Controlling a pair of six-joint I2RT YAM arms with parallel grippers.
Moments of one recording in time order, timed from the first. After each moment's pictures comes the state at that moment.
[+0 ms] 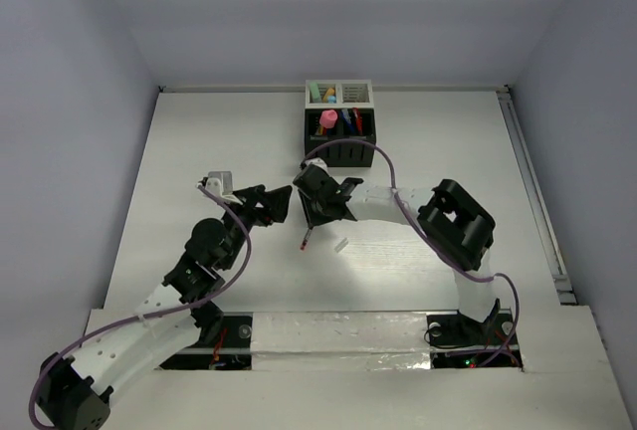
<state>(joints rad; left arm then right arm) -0.69 0.58 0.32 0.32 -0.28 -0.54 0.92 1.99 1.35 -0.35 0.17 0.55</state>
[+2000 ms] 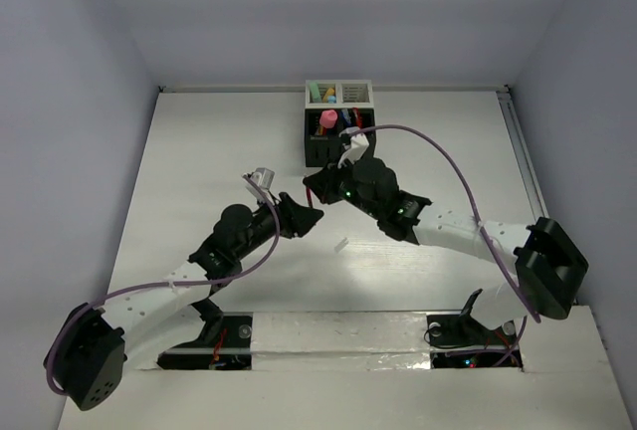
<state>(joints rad) -0.69 0.88 0.32 0.43 0.13 -0.73 0.91 1.46 0.96 0.30 0.13 0.56</state>
